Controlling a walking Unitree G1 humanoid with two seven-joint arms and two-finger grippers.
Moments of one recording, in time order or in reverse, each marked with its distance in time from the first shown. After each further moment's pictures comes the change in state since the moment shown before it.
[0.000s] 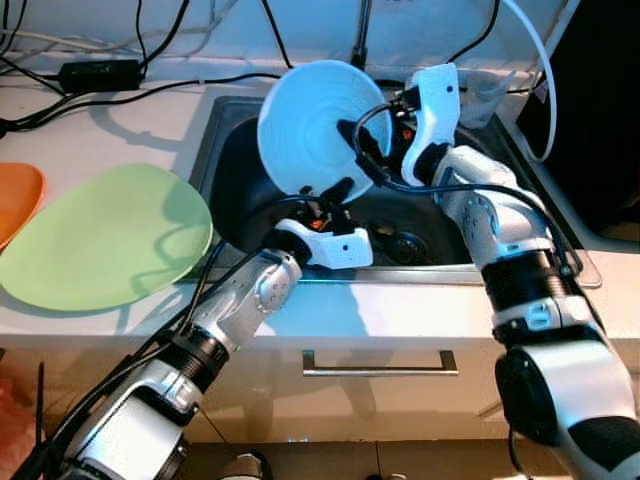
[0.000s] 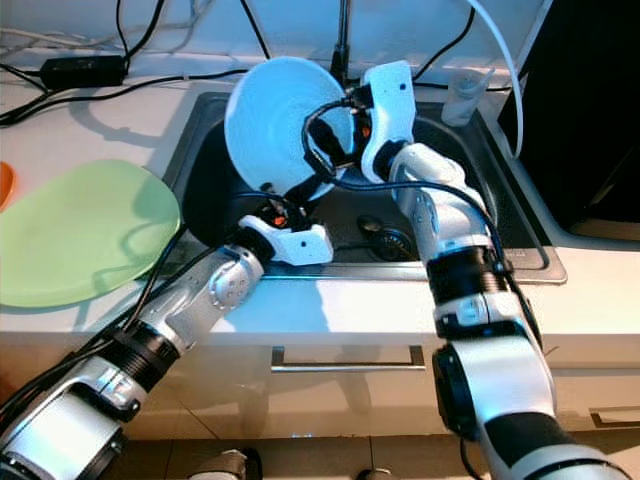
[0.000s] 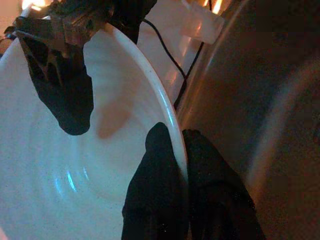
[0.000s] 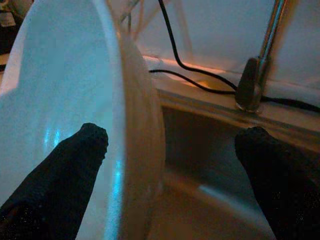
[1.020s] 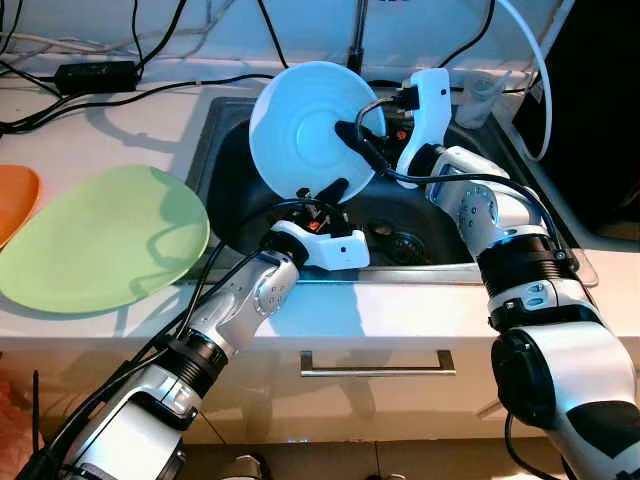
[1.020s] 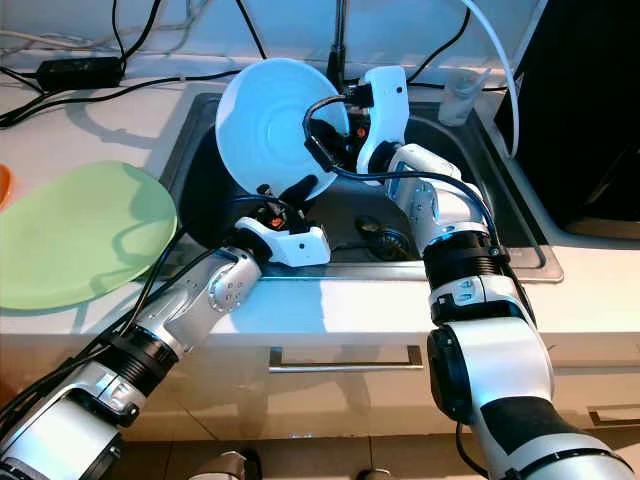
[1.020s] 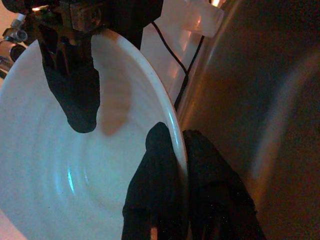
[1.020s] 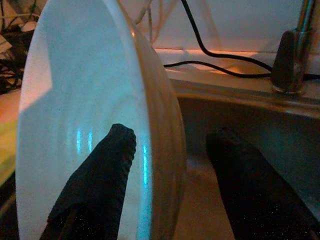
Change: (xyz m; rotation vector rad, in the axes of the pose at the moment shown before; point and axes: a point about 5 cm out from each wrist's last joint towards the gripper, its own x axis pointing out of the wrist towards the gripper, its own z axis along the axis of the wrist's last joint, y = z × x) left arm -0.002 -0.001 -0.001 0.036 0.019 -0.003; right arm 0.005 0.000 -0.008 0.175 0.035 0.118
